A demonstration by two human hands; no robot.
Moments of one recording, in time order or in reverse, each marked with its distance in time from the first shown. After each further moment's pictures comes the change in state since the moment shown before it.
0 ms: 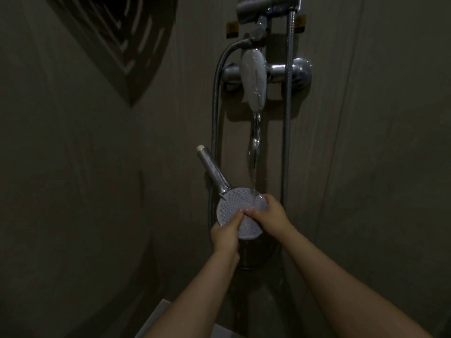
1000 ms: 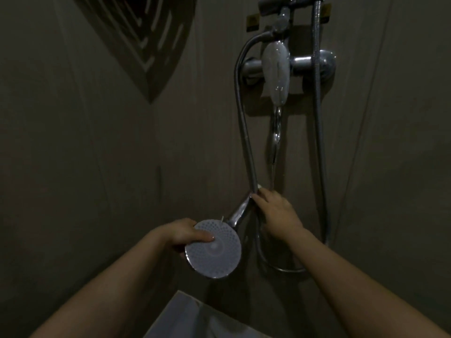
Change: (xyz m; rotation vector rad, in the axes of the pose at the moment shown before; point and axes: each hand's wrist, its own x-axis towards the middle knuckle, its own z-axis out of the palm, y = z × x) left_hand 0.029 0.108 -0.123 1.280 -0.441 -0.193; right_hand 0.008 0.010 0.020 -1.135 -0.131 -0.411
